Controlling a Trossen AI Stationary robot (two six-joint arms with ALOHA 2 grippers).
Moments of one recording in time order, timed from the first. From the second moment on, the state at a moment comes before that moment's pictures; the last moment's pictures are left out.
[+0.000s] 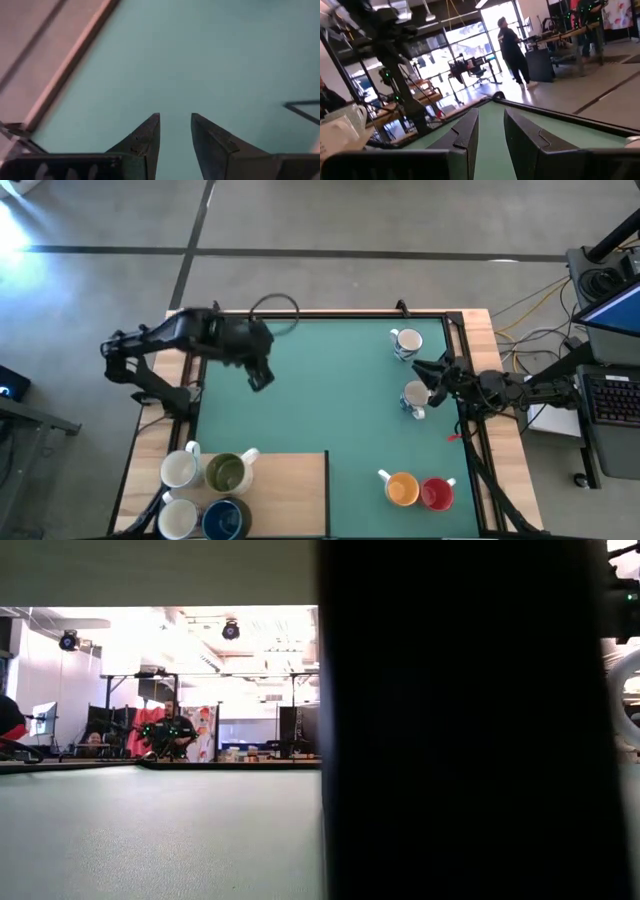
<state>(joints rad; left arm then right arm) 0.00 1.49 1.89 -1.55 -0.33 -0.47 0.07 0.05 0.03 0.17 0.50 0.28</state>
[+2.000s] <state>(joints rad) 0.15 1.21 1.18 -0.76 -0.08 -0.30 -0.22 0.63 0.78 -0.99 0.08 1.29</state>
